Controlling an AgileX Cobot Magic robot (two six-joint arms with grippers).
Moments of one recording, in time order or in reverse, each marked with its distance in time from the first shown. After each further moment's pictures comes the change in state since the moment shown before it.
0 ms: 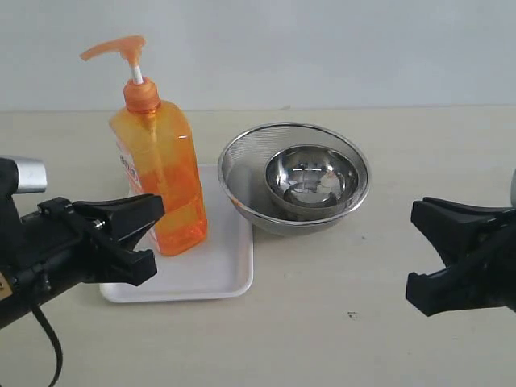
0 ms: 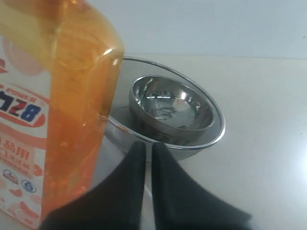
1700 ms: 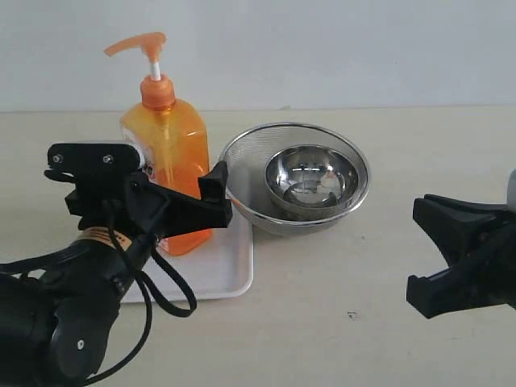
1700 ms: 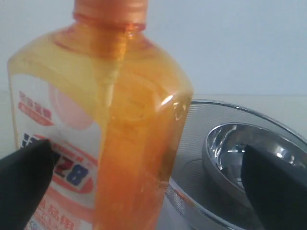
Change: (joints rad) left arm -0.299 0.359 -0.291 -0.784 -0.236 0.455; right arm 0.000 0.000 0.000 0.003 -0.014 -0.061
